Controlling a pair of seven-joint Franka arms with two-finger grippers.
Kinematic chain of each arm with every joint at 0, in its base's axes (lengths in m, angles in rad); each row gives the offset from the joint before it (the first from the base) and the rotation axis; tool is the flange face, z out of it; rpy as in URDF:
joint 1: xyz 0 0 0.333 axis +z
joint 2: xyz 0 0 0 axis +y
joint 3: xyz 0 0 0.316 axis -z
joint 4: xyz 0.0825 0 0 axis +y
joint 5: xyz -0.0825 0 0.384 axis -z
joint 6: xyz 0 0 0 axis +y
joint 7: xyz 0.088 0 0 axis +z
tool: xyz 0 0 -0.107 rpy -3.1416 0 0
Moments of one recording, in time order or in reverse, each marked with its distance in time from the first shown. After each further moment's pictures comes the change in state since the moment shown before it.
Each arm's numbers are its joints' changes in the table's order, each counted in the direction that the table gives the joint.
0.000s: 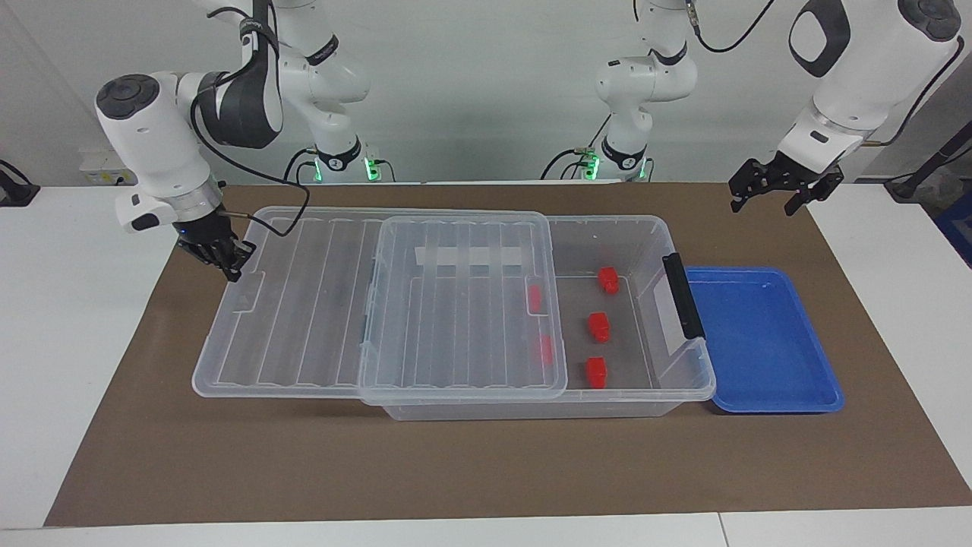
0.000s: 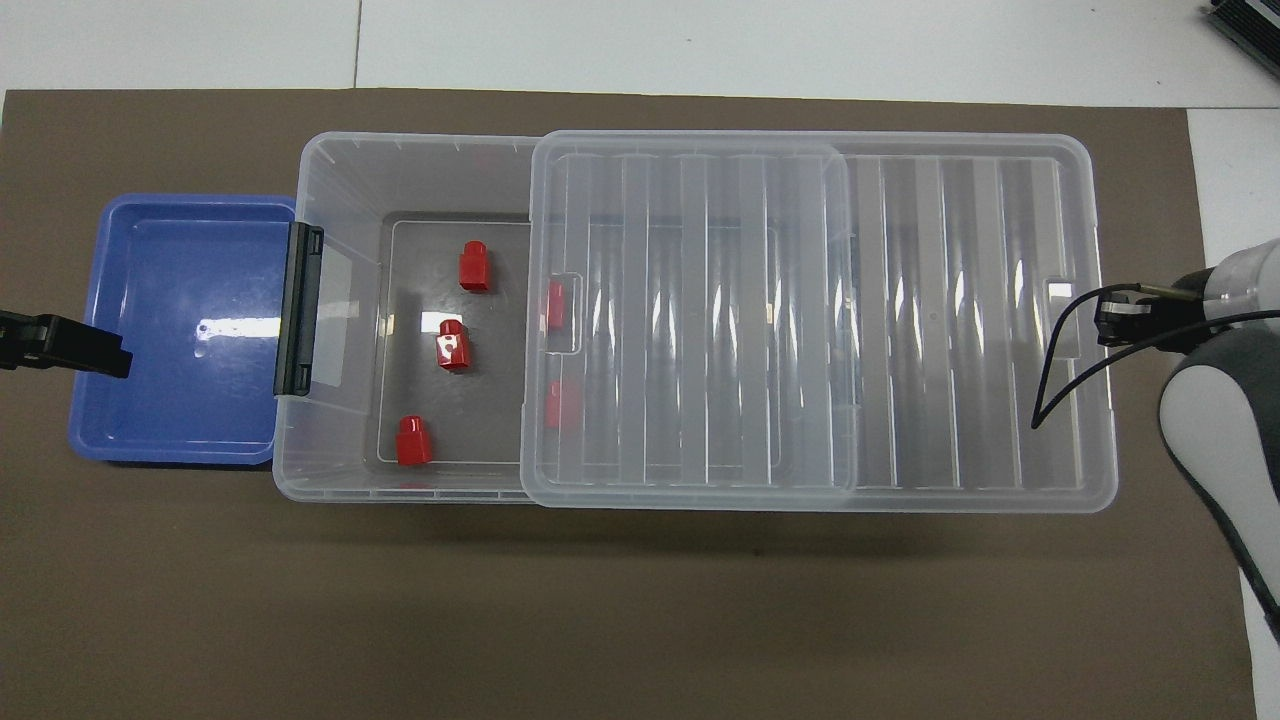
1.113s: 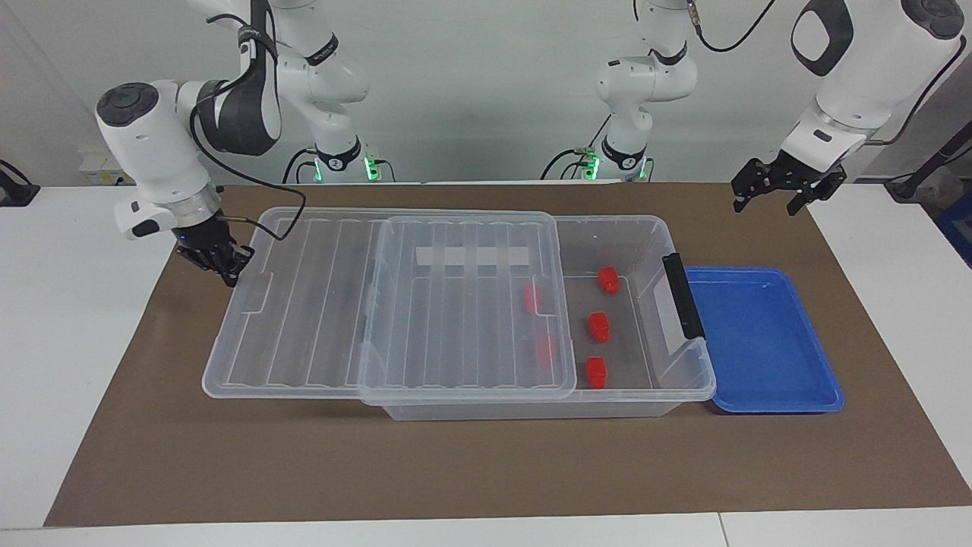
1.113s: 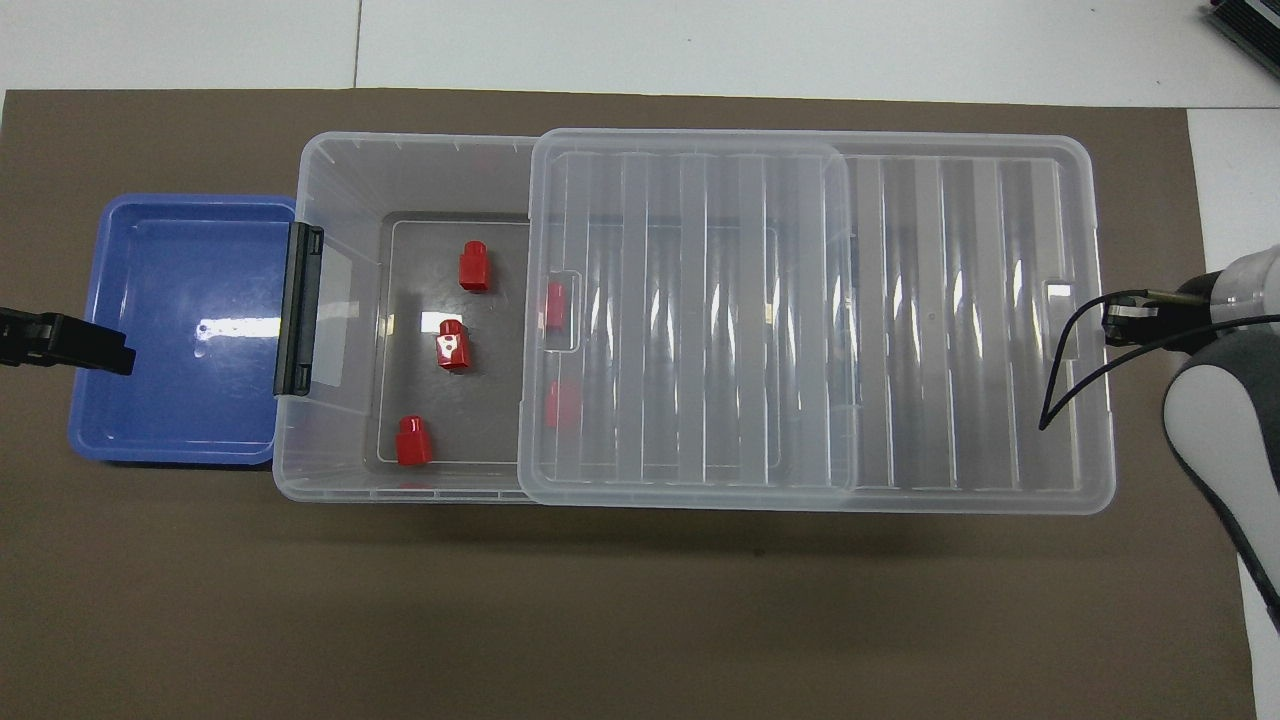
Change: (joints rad) left arm 0.000 -0.001 -0.005 0.000 0.000 -0.003 -0.001; right arm 0.017 0.006 -0.002 0.029 -0.011 -0.033 0.055
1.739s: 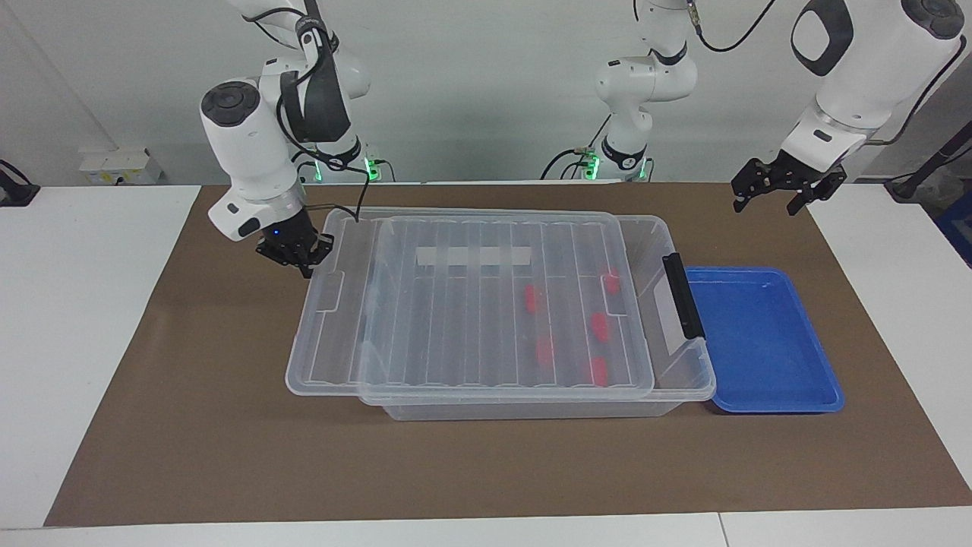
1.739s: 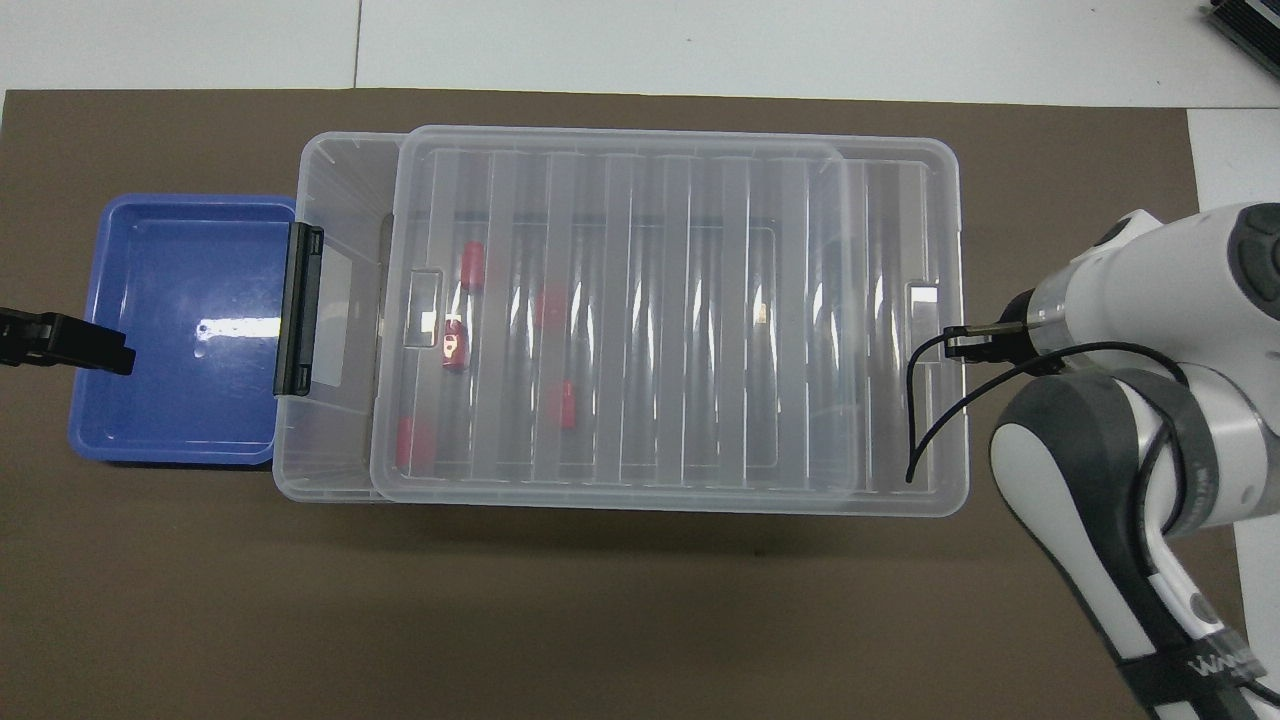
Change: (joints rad) left arm 0.000 0.000 0.000 0.000 0.000 0.000 0.000; right arm 0.206 -0.011 -0.005 0.014 -0.018 0.045 0.000
